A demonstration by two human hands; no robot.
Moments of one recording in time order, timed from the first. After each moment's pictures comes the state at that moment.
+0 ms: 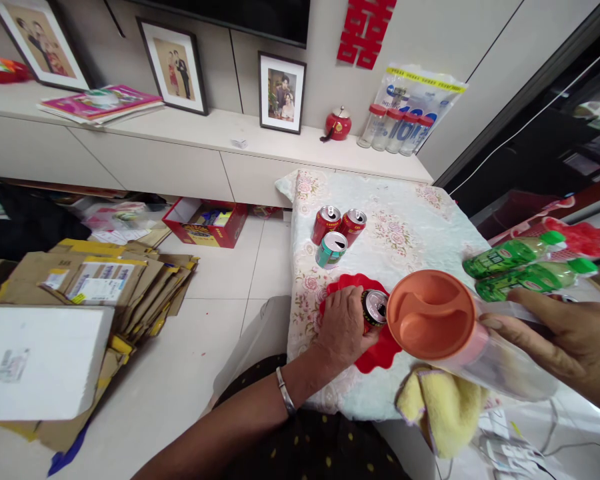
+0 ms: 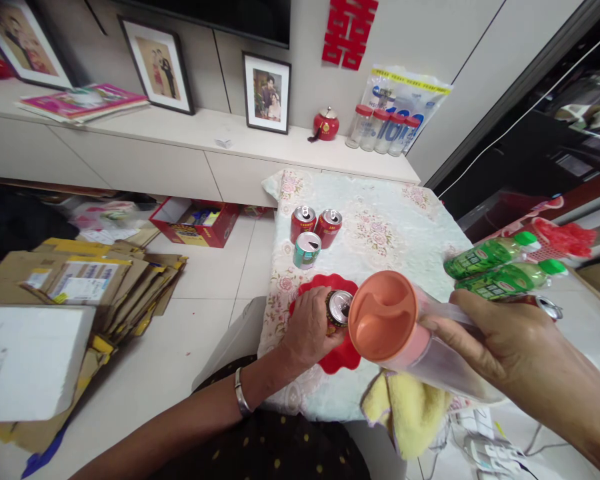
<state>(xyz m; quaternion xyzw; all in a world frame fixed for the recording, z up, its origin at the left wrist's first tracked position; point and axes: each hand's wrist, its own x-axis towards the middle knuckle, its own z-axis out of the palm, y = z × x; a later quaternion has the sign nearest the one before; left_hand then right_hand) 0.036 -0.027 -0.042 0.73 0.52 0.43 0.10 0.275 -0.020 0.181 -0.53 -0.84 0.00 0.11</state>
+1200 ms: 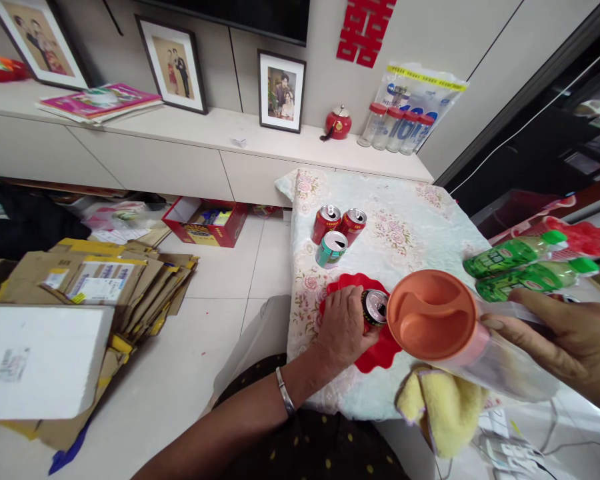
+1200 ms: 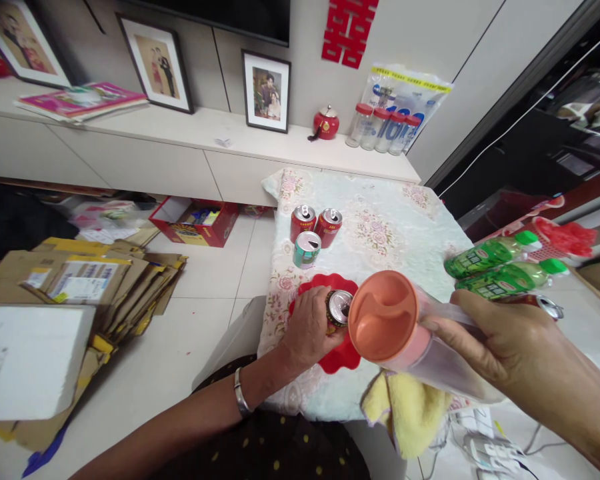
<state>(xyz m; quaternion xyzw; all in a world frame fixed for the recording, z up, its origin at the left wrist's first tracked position) 0.034 -0.027 -0.040 0.73 0.52 0.42 0.09 0.283 -0.018 0.175 -0.53 -0.84 0.01 0.11</state>
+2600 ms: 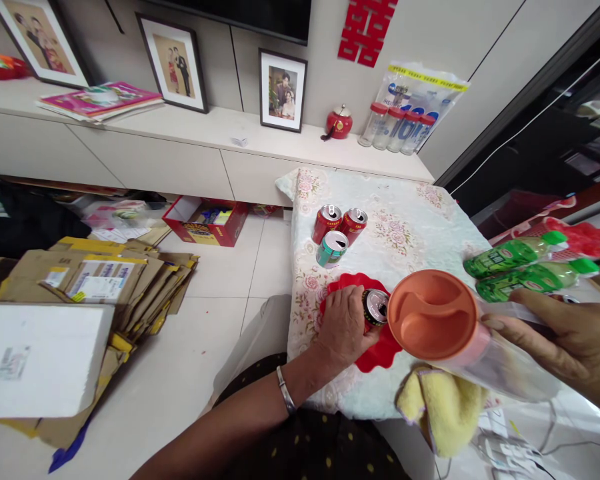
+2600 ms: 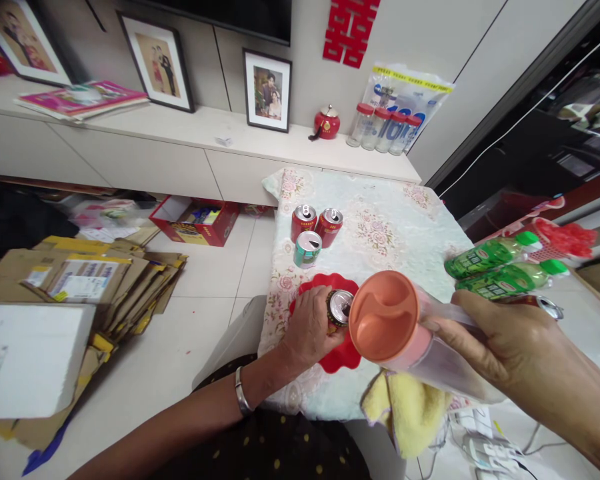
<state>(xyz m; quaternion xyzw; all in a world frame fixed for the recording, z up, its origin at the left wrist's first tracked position) 0.034 -0.027 -0.041 0.74 0.52 0.41 0.11 0.284 -0.020 0.178 -0.54 -0.84 0.01 0.11</state>
